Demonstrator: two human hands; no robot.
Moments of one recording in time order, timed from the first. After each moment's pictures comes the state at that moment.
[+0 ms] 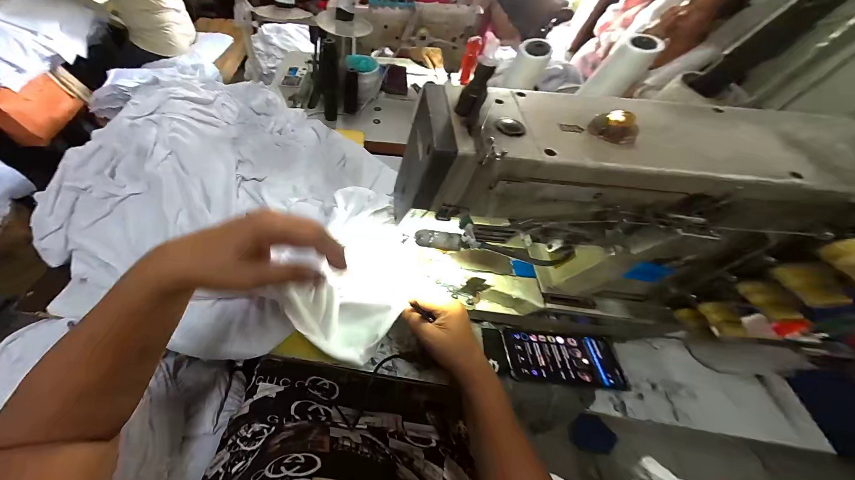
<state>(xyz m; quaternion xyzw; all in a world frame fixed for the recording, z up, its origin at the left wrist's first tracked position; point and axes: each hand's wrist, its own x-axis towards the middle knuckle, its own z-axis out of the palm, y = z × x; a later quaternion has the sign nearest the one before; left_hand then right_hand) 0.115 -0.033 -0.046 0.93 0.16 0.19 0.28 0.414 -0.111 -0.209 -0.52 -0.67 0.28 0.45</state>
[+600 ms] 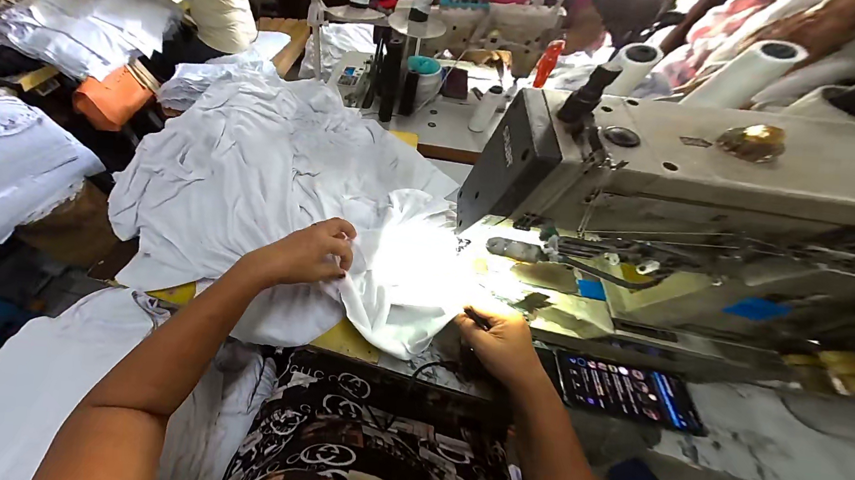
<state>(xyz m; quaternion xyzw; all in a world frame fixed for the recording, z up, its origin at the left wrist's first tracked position) 0.085 0.002 -0.140 0.93 0.29 0.14 0.19 0.412 -0.112 -0.201 -0.55 -0.67 0.26 0.43</state>
